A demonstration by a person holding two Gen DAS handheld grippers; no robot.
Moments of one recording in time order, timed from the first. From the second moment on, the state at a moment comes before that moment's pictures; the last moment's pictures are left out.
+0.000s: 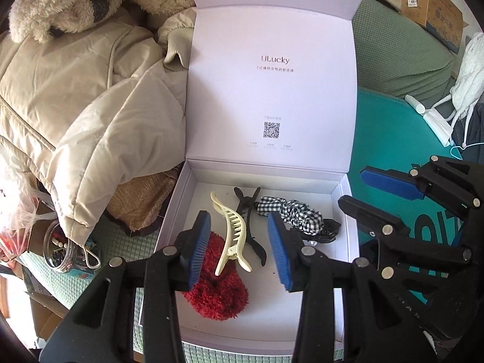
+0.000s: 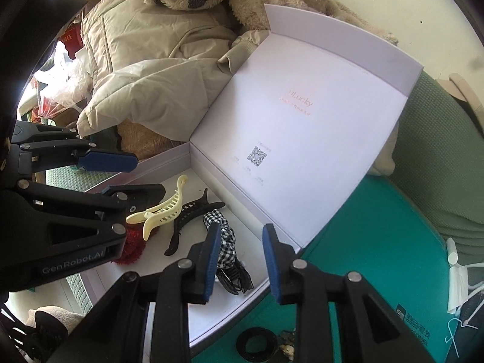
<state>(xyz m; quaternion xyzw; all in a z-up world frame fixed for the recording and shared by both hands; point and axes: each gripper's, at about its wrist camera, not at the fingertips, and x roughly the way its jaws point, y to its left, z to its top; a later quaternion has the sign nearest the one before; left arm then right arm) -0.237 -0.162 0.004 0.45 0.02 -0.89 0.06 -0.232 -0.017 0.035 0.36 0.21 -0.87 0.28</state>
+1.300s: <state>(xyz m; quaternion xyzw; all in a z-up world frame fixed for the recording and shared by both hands) -0.091 -0.023 0.106 0.41 -0.02 -0.91 0.02 -0.095 0.110 0.104 0.32 0.18 -0.90 0.22</state>
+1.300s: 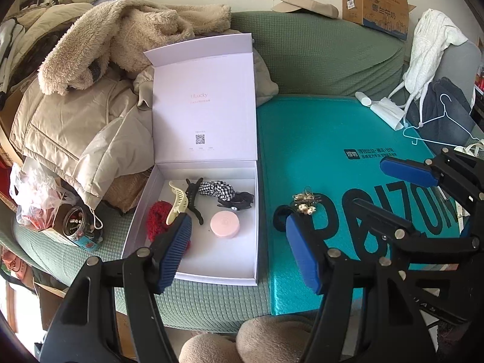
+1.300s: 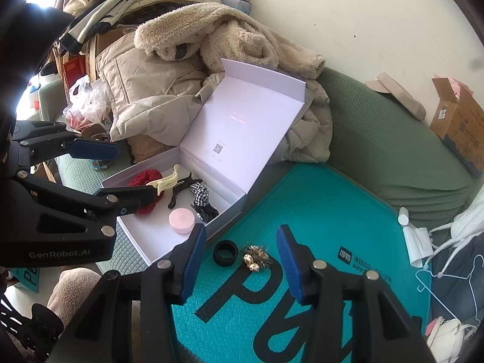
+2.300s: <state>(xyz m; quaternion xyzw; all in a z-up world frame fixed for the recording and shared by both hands) -0.082 0.021 -0.013 0.47 0.04 -0.88 -0.05 -0.088 0.175 0.012 0.39 0.13 -0.89 0.20</state>
